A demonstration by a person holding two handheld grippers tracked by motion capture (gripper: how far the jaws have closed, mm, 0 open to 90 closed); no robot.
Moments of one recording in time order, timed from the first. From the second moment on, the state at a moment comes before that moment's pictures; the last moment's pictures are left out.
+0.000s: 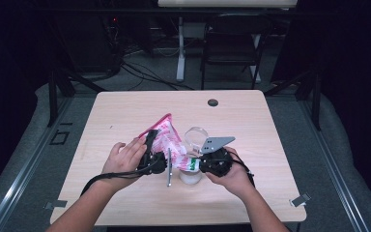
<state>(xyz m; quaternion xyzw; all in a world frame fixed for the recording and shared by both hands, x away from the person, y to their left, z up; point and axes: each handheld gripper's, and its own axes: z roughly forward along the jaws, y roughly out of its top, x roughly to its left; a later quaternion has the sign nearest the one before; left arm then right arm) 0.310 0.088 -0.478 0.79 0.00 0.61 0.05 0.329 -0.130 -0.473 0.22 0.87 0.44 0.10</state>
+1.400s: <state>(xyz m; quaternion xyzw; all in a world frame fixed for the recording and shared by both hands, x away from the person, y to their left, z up) 0.309 0.088 -0.484 0.78 -0.01 0.63 0.05 0.333 -0.128 -0.482 0.22 0.87 0.43 0.09</state>
